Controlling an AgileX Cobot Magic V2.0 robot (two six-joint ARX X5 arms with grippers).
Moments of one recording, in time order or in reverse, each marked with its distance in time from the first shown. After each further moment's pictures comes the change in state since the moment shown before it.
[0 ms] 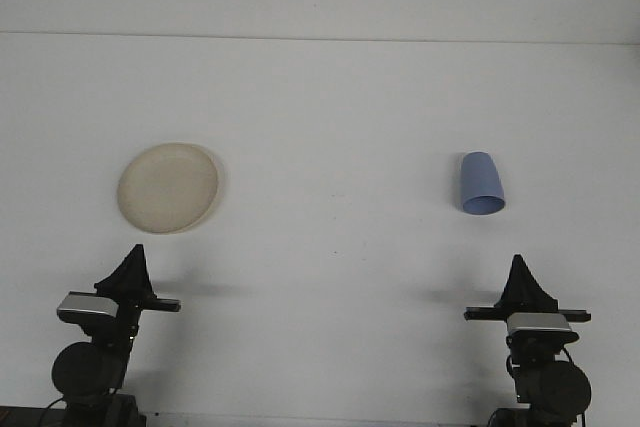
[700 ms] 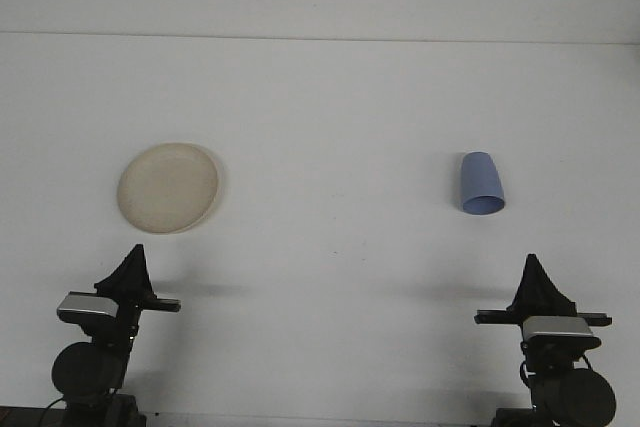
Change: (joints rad) left arm 0.000 0.000 0.000 0.000 0.000 0.000; right arm 0.000 0.010 0.211 -0.211 0.000 0.000
